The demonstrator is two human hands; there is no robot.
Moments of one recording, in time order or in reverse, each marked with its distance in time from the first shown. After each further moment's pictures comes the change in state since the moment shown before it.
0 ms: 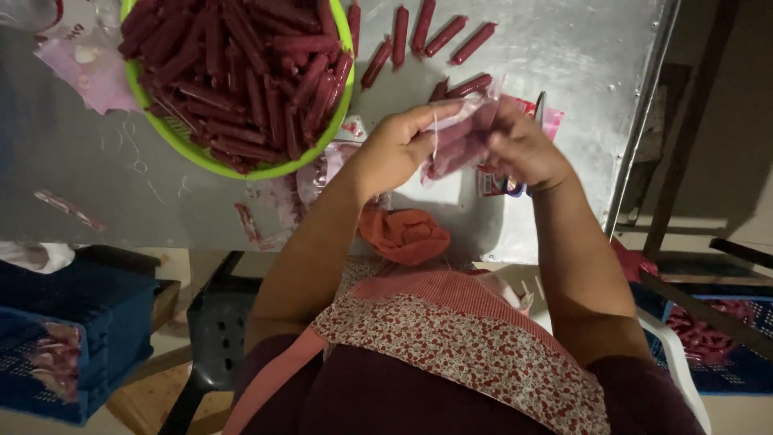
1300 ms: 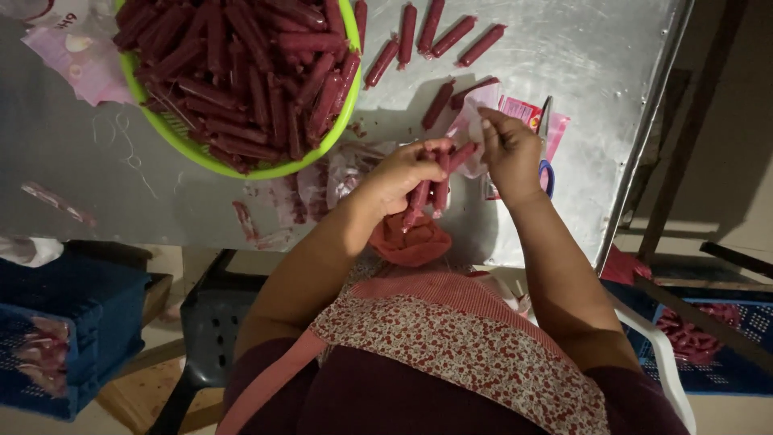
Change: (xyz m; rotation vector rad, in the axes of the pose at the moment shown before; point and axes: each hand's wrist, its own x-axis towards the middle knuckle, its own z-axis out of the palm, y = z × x) left_hand -0.013 -0.036 0.032 -0.710 0.138 -0.274; right_hand 0.004 0.069 -0.040 -1.088 0.498 -0.259
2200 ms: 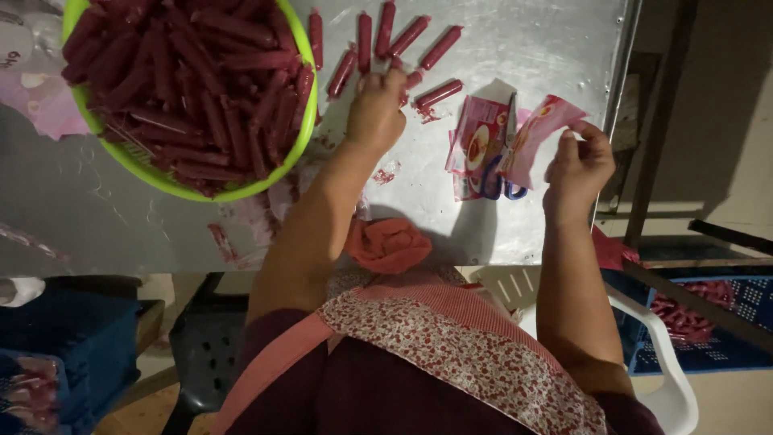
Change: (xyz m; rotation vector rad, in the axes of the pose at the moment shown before) left_hand 0.168 -0.004 -0.055 1.598 0.354 0.712; right_hand -0.031 0.050 -0.096 0.392 0.540 0.527
